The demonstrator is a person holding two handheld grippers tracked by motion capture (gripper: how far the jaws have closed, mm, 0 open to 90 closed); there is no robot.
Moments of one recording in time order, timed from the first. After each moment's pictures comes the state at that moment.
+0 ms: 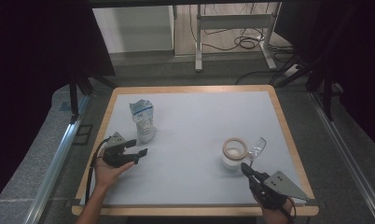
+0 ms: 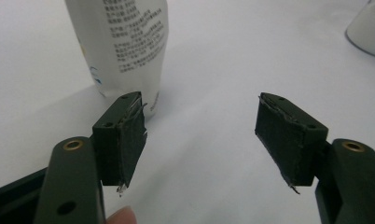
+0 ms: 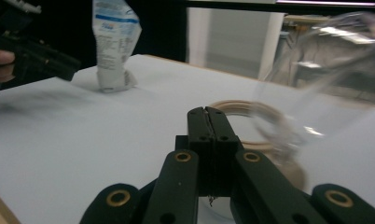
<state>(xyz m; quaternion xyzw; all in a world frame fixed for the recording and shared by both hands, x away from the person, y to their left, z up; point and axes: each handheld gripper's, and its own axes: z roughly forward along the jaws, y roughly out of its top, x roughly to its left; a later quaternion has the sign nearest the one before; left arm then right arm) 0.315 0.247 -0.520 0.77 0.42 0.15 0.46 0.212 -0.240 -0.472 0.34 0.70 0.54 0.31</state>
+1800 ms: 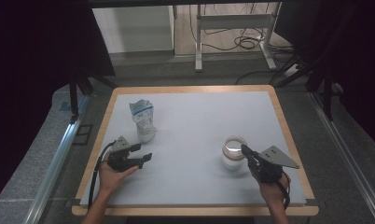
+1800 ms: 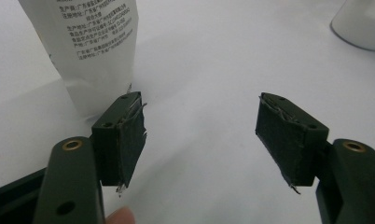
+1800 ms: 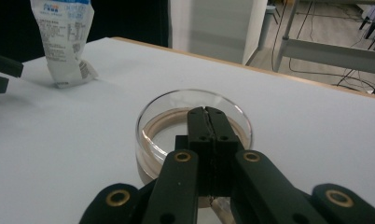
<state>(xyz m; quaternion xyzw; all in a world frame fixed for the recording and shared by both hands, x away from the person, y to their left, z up) 0.305 0.233 -0.526 0.78 0.41 0.16 0.46 0.275 -0.235 -0.464 0.37 0.72 0.51 0.30</state>
